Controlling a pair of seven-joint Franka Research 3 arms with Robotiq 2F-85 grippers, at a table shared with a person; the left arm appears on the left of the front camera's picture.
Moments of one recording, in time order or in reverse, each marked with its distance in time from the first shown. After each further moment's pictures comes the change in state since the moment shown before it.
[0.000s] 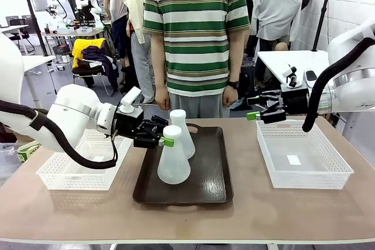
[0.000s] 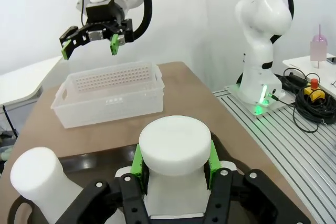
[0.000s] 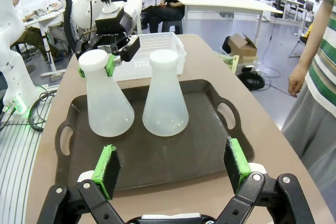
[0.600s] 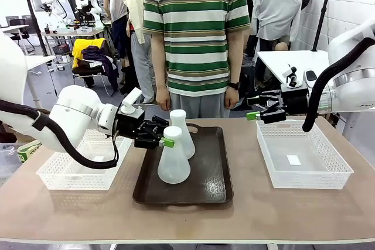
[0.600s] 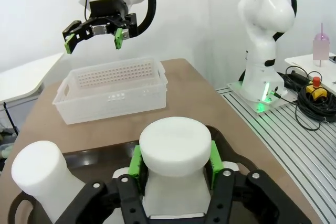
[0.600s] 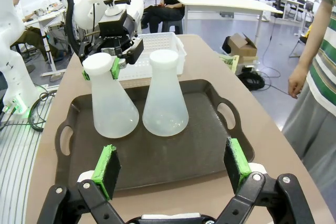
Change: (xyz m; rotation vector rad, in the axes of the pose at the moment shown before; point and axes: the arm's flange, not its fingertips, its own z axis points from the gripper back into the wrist) left arm -0.004 0.005 0.000 0.004 0.006 0.001; right arm 0.000 0.000 0.000 0.000 0.000 0.000
